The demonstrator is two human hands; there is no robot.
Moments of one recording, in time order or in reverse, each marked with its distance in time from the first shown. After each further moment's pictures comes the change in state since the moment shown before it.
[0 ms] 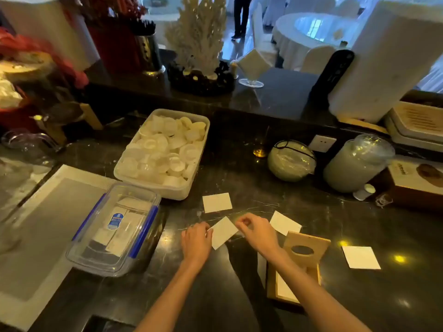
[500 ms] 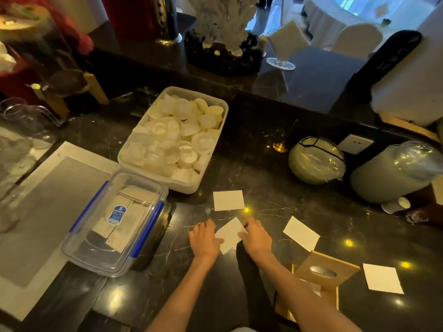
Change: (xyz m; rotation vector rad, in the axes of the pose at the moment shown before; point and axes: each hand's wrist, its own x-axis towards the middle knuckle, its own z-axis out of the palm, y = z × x) left_hand 0.039 -0.010 0.036 0.093 -0.205 -0.210; right_hand 0.050 0.011 0.071 -0.155 -0.089 0.155
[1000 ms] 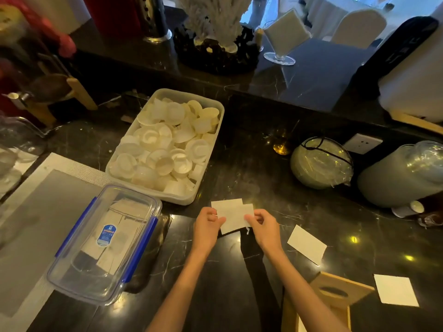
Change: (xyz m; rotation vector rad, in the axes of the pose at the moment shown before) left_hand 0.042 0.028 -0.044 -0.820 -0.019 -0.083; right_hand 0.048 -0.003 -0.027 0.586 0.131 0.051
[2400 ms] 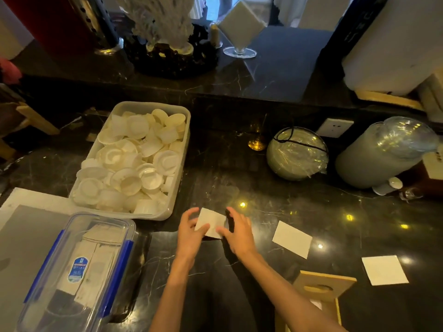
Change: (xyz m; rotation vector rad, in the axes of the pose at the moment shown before) left_hand 0.003 0.020 0.014 -0.198 -0.079 -0.067; right_hand 0.009 0.015 0.017 -0.150 -0.110 -0.020
